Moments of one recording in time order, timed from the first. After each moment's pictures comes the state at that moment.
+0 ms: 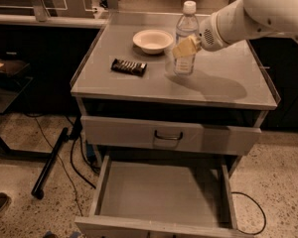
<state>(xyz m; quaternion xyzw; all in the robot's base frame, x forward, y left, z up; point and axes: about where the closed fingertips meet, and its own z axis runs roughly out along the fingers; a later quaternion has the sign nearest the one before) 0.694 -0.117 0.924 -0.34 0.84 0.13 0.41</state>
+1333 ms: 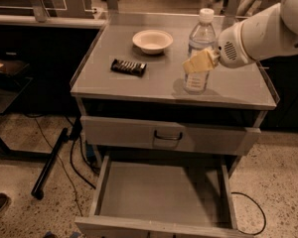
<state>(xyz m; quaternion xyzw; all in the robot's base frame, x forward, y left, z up) 0.596 -0.131 0.936 -0.32 0.85 0.14 0.39</state>
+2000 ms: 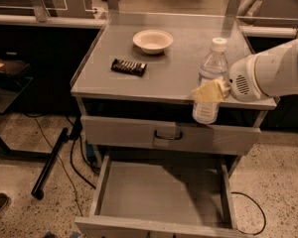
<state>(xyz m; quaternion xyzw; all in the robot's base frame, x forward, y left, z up) 0.526 -0.151 0.902 -0.27 0.88 0.12 0.37</state>
